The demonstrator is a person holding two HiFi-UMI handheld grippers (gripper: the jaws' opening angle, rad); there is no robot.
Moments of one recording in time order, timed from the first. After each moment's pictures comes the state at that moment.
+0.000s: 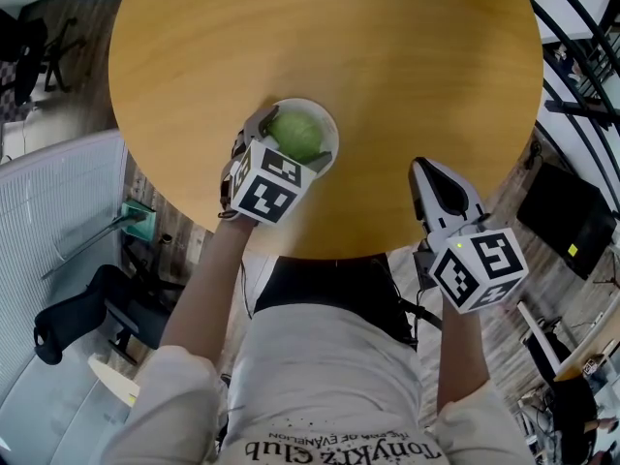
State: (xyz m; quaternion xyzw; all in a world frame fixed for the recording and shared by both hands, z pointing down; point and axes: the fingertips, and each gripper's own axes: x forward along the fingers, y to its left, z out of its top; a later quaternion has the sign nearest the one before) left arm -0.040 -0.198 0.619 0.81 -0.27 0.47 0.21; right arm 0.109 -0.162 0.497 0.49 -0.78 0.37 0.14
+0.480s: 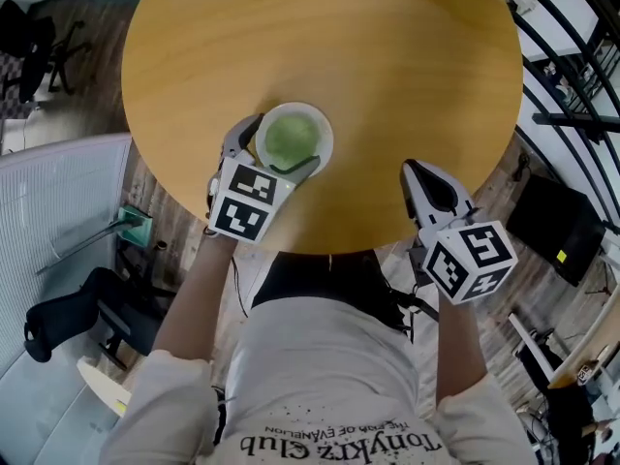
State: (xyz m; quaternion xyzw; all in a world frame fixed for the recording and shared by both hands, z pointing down) left arm -0.055 -0.194 0.545 0.83 -0.32 0.40 0.20; right arm 0.104 -0.152 0.471 0.47 -0.80 0.34 0.15
